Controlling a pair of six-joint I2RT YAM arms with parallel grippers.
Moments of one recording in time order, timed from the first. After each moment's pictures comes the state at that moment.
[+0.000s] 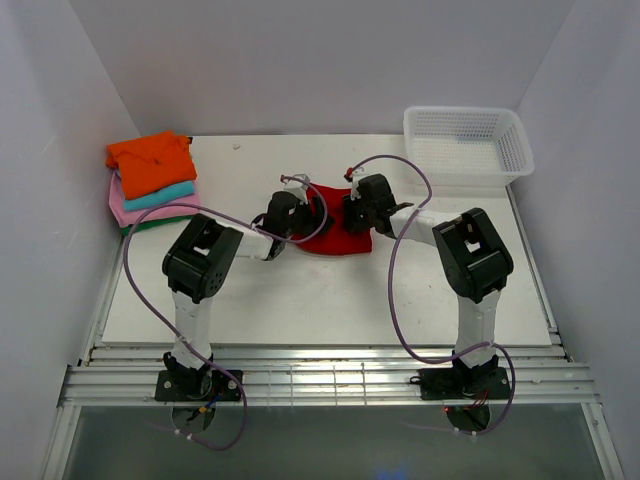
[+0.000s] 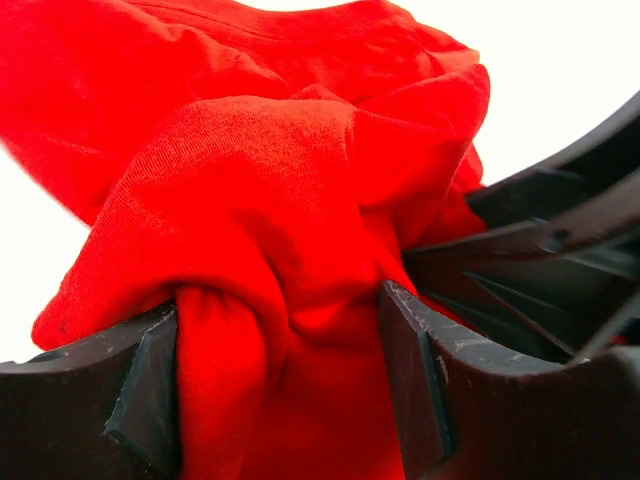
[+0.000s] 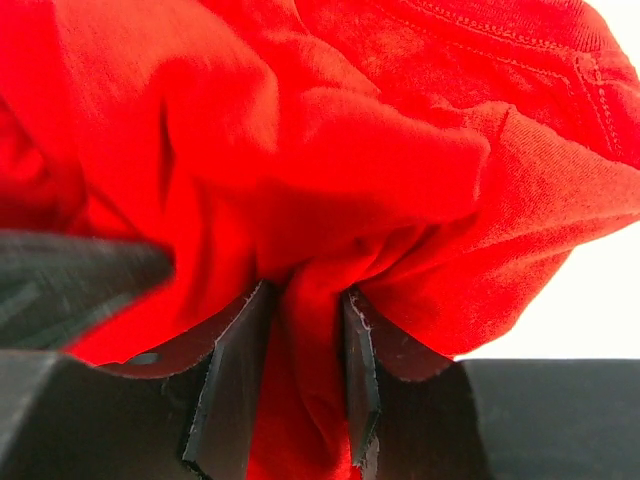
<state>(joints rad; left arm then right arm) -0.51 2.04 1.03 0.59 0.17 -0.47 0.52 1.99 1.22 0.05 -0.10 0.10</state>
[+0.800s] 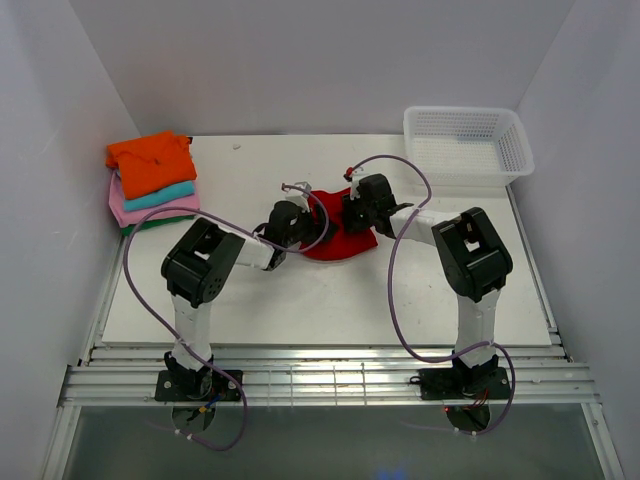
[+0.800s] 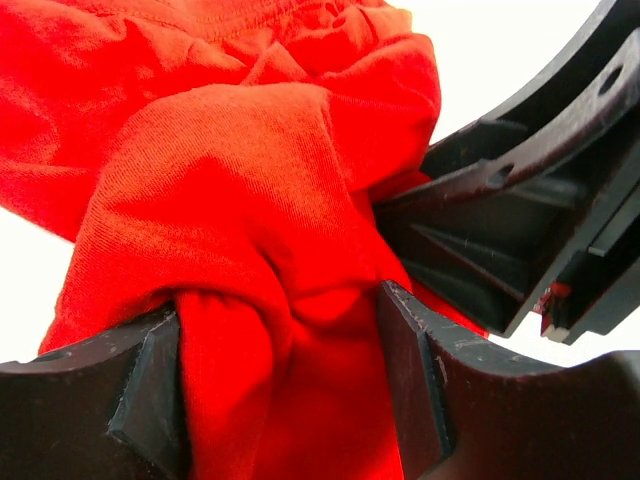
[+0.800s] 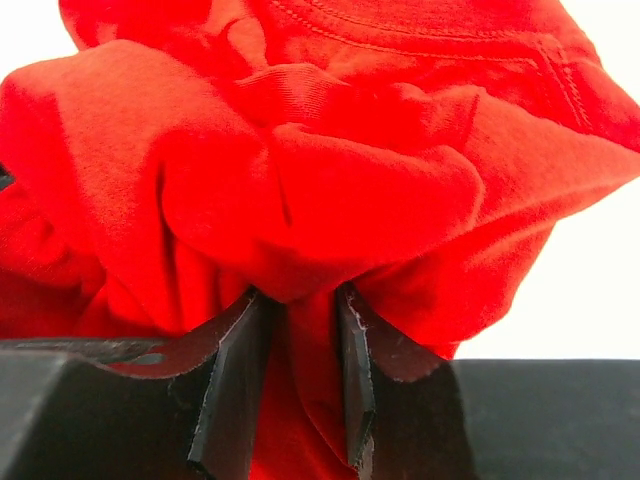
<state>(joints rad) -0.55 2.02 0.95 0.69 0.17 -0.54 0.52 2.00 1.21 0.08 -0.13 0.11</state>
